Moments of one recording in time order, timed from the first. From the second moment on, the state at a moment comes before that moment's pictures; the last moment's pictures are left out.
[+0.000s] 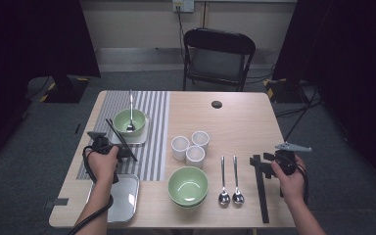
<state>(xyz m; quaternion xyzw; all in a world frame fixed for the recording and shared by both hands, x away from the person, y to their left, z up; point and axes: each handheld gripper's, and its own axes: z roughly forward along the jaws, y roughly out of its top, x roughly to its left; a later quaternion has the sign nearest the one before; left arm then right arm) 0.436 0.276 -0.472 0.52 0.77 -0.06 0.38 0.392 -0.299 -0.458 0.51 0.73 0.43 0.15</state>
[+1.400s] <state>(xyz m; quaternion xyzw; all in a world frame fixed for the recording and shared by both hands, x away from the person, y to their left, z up) 0.446 0.264 -0.467 0.51 0.77 -0.06 0.37 0.393 -0.298 -0.459 0.51 0.73 0.43 0.15</state>
